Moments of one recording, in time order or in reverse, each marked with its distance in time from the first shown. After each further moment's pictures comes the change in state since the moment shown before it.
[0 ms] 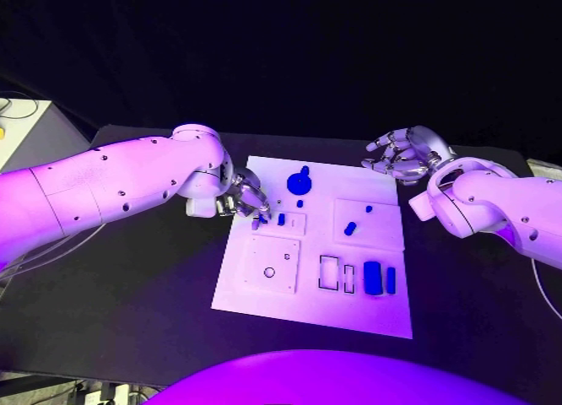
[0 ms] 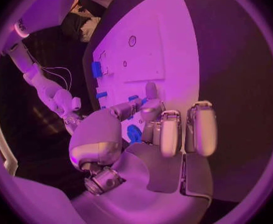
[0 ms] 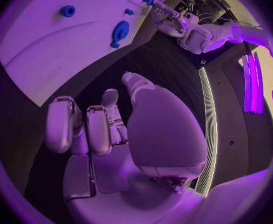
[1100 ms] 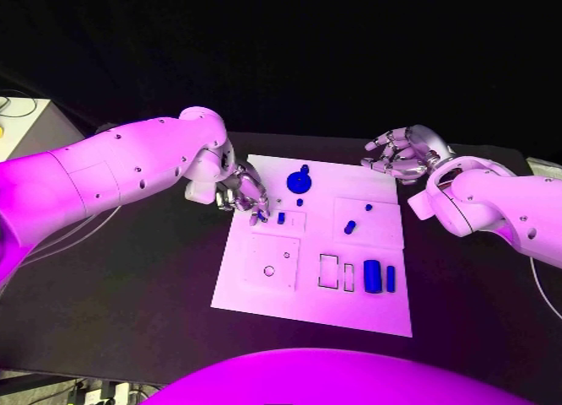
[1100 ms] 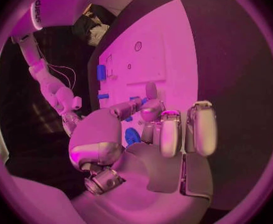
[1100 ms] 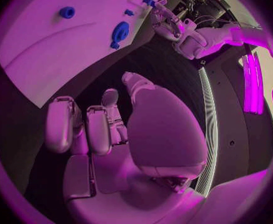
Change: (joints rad) left arm 0.025 0.094 0.003 -0.181 0.080 0.206 -0.005; left_hand 0.017 -0.012 0.000 -0.002 0.002 -0.001 0.001 0.004 -0.007 0.001 0.001 0.000 0.004 0.000 0.000 0.000 0.000 0.000 0.000 0.000 0.000 0.000; right arm -0.002 0.003 0.000 -0.002 0.001 0.003 0.000; right_hand 0.000 0.000 0.000 0.000 0.008 0.000 0.000 0.000 0.000 0.000 0.000 0.000 -0.002 0.000 0.000 0.000 0.000 0.000 0.000 0.000 0.000 0.000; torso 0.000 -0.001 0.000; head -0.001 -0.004
